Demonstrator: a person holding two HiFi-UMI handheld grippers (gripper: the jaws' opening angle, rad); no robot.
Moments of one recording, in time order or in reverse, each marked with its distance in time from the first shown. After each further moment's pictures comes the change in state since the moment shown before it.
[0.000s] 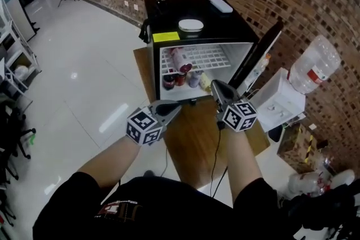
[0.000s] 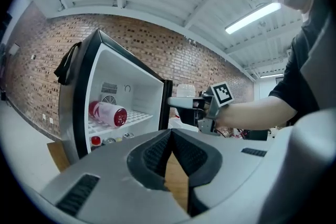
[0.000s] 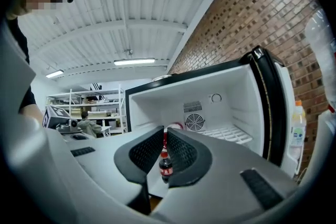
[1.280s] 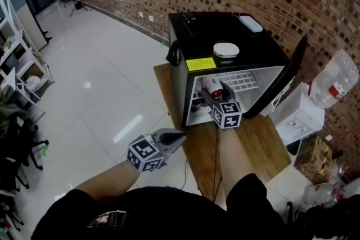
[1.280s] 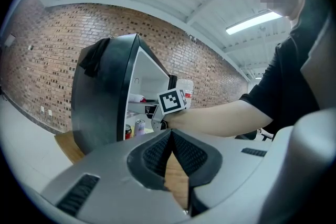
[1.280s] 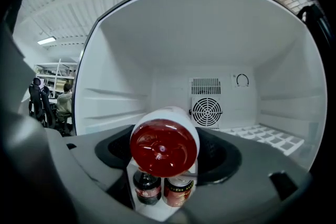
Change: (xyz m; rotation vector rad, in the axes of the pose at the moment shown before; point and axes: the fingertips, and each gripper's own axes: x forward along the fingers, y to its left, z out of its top) left arm -0.076 0.064 -0.026 -0.029 0.077 -0.067; right arm 0.192 -0.007 -0.075 -0.194 0.110 -0.138
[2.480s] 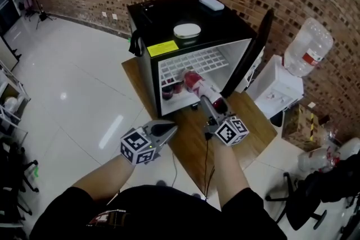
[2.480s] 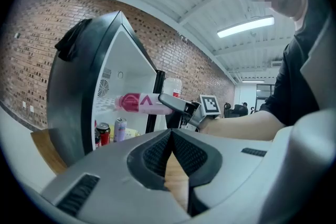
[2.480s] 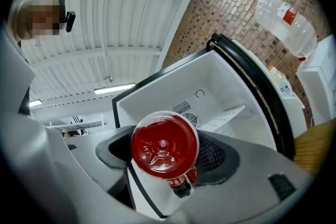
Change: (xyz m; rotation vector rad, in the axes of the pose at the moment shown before) left arm 0.045 -0.030 -0.015 0.005 -0.006 -0.148; right arm -0.172 -0.015 0.002 0.479 -0.372 -0.033
